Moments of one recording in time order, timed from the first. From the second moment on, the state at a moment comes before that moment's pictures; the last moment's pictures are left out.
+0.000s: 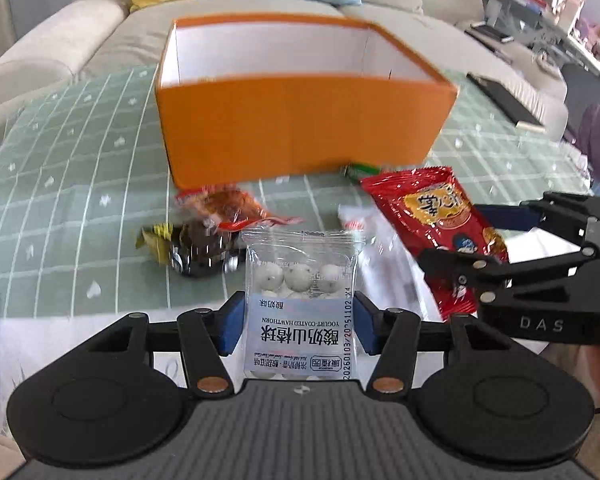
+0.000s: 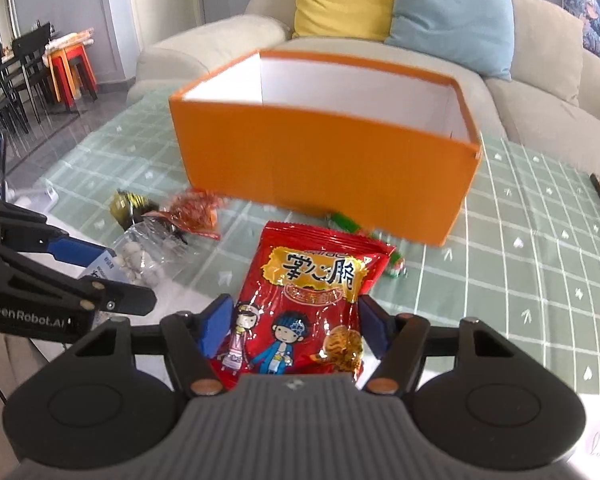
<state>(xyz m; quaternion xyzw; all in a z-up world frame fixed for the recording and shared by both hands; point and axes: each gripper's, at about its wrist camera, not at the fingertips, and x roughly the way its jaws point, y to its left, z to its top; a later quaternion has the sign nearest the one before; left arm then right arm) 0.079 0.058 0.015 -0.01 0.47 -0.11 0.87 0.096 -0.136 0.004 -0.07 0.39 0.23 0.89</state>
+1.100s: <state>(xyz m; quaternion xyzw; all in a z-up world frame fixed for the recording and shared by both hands) 0.286 0.053 0.059 -0.01 0.48 -0.09 0.87 0.306 -0.138 0.072 -0.06 0.43 0.25 0.87</state>
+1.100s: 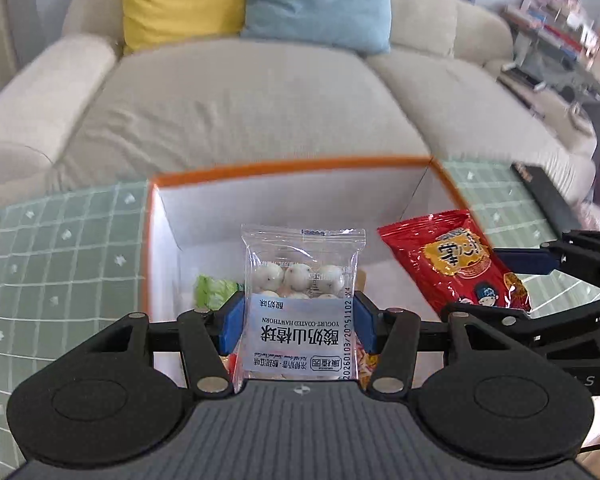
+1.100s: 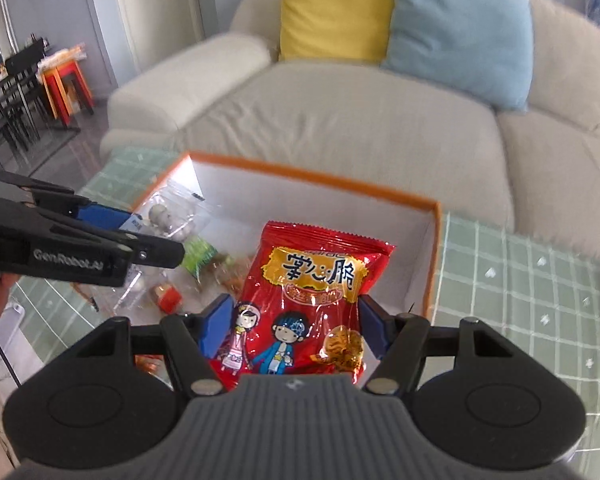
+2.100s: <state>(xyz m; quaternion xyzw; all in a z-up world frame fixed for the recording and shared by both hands) 0.330 0.040 -0.006 0.04 0.56 -0.06 0.83 0.360 -0.091 -0.006 -0.13 0.58 0.21 0.78</state>
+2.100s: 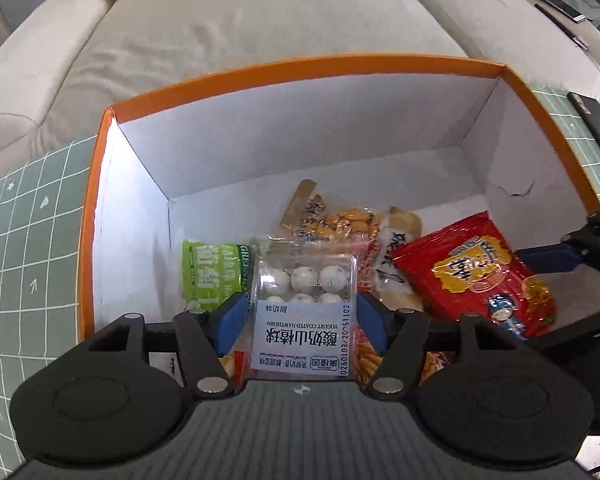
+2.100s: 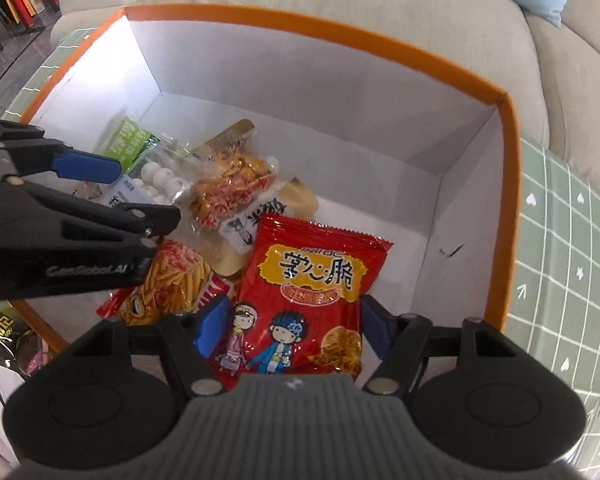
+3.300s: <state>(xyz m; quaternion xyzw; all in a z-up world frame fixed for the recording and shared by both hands) 0.212 0.046 0.095 0.01 0.43 -0.06 0.90 0.270 -0.116 0.087 -0.09 0.47 0.21 0.85</state>
